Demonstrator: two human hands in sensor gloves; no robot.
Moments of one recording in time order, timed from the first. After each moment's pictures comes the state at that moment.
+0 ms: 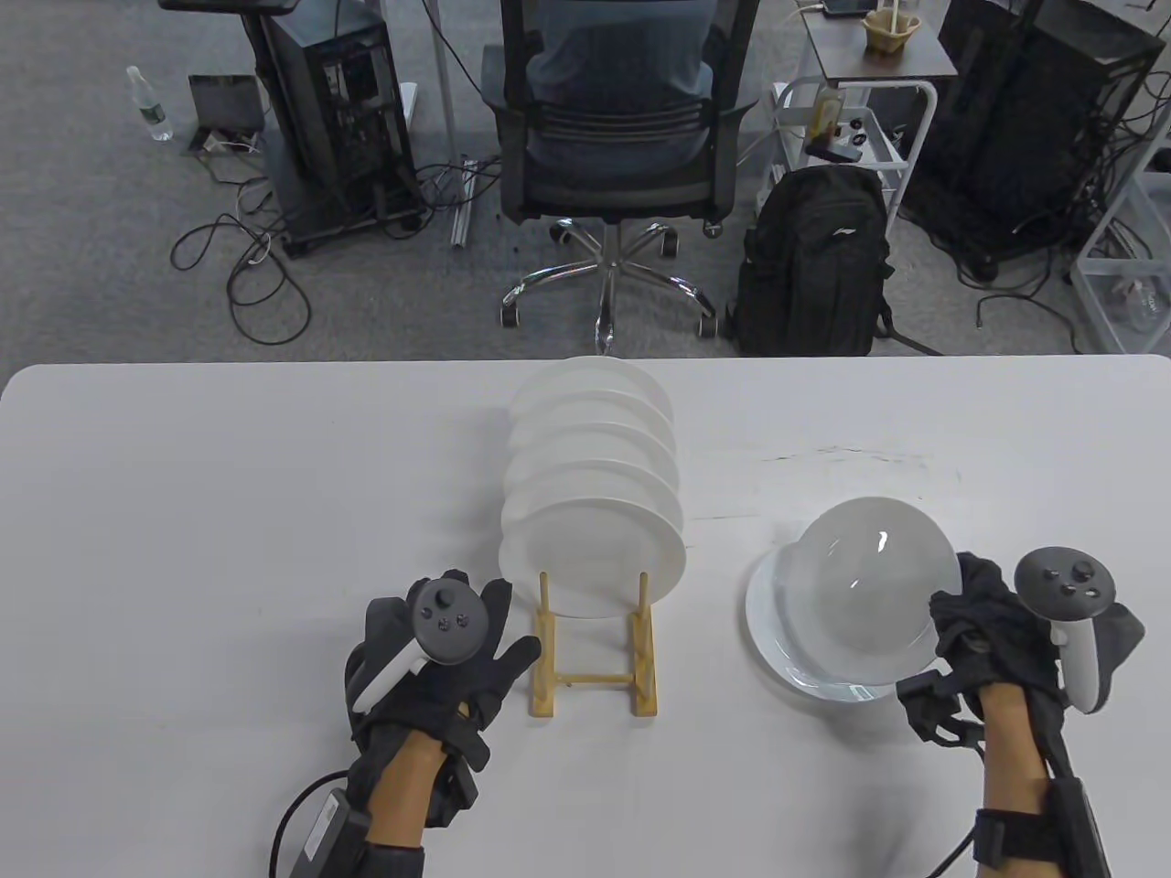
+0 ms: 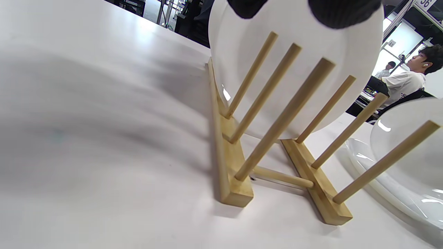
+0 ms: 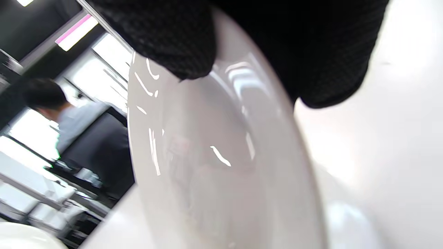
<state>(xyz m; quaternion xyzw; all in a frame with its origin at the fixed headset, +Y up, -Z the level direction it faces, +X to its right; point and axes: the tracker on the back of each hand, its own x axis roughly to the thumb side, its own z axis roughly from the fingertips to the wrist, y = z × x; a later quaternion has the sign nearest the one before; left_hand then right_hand) -0.162 -0.707 -0.299 -0.18 -0.07 0.21 0.96 0.350 -0.659 -0.312 -0.22 -0.03 0.89 0.41</state>
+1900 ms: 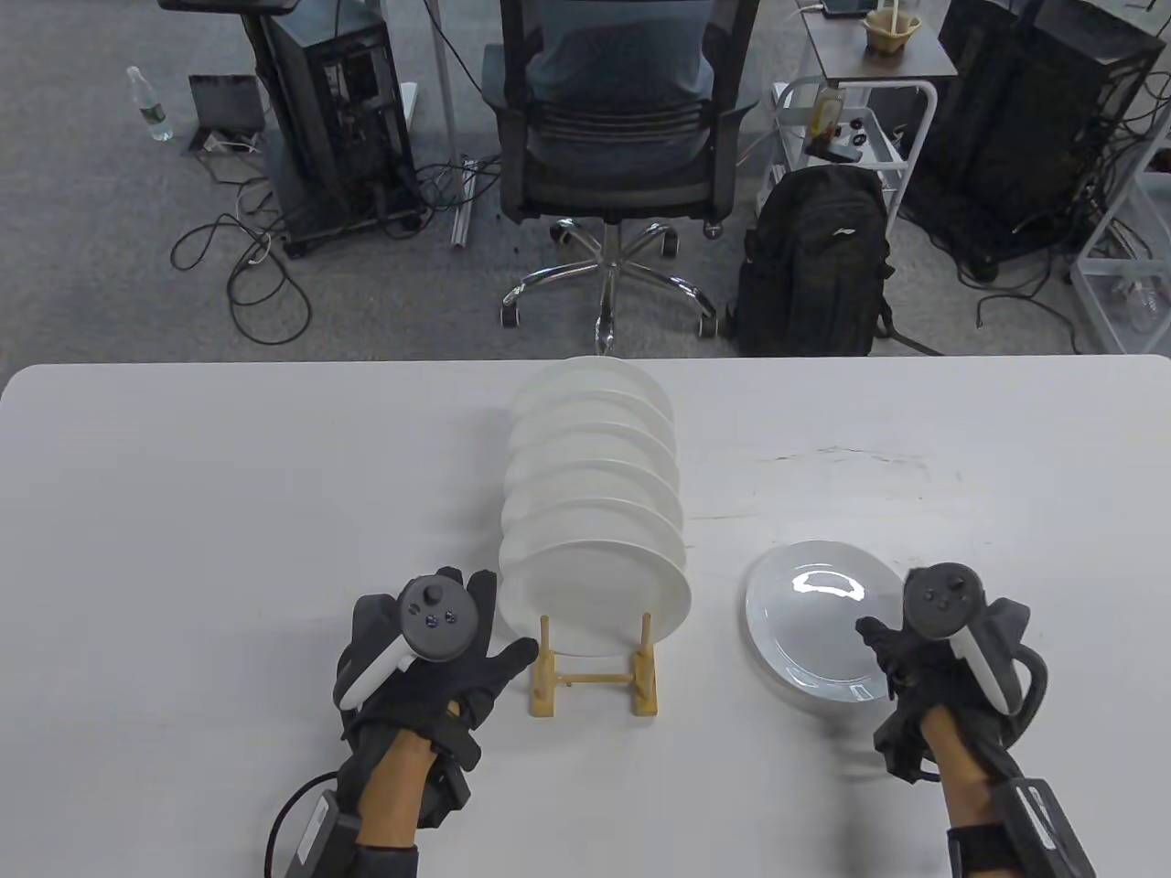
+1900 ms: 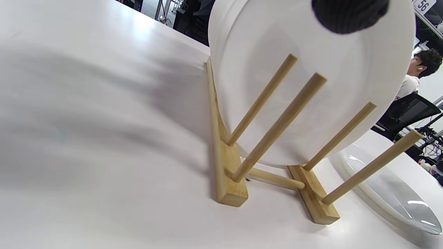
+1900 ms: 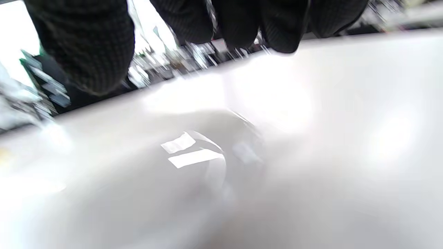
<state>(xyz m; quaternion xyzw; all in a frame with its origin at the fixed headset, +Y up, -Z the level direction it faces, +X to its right) -0.169 -0.703 -0.298 -0.20 -0.07 0.22 0.95 0.329 -0.725 -0.322 -0.26 0.13 0.95 0.14</state>
